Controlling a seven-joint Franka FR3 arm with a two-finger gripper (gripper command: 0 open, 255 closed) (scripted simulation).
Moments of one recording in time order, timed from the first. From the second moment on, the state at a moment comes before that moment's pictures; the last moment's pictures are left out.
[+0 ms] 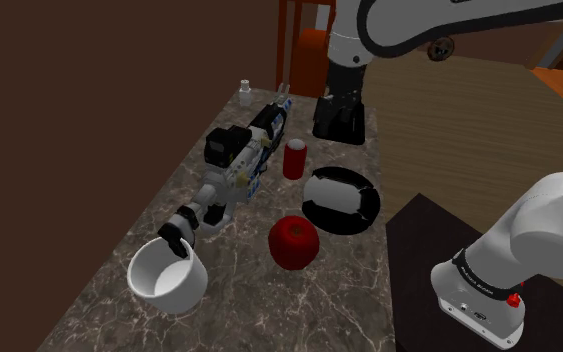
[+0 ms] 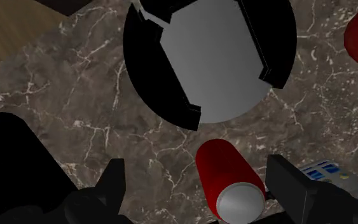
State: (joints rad) arm 0.04 -0.29 0.23 -2.19 0.07 1.89 0.12
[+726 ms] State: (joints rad) arm 0.07 -0.01 0.30 -2.05 0.00 2.04 0.28
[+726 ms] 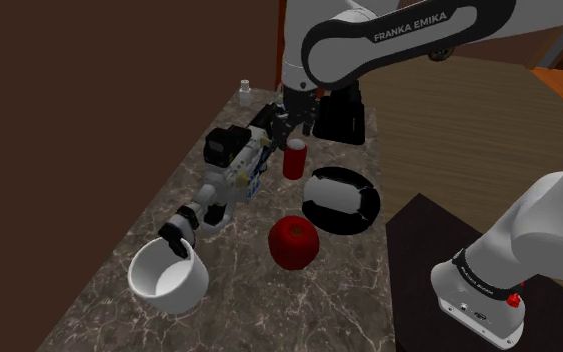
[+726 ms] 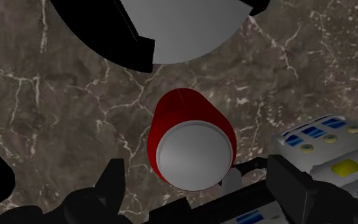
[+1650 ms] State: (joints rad) arm 0.06 -0.03 0.29 -2.07 0.00 2.11 0.28
